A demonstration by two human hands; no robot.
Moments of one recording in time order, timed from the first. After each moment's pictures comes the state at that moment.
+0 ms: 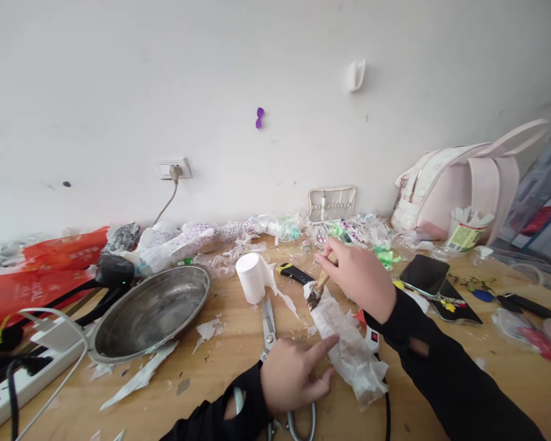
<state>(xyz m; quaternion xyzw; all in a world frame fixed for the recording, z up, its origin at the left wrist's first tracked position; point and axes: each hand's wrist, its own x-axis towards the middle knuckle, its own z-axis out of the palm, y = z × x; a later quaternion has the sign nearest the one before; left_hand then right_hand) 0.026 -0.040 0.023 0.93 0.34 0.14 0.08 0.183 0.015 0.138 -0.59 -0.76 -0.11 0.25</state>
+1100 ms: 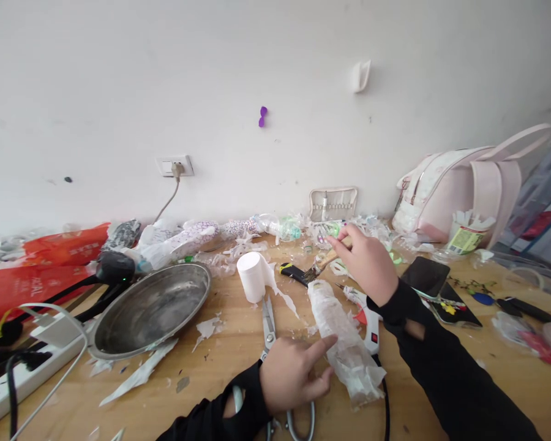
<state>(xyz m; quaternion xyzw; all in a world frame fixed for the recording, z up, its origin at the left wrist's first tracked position) 0.026 -0.040 0.022 0.92 0.35 0.14 0.09 0.198 0.038 0.130 -0.62 -0.71 -0.15 0.30</state>
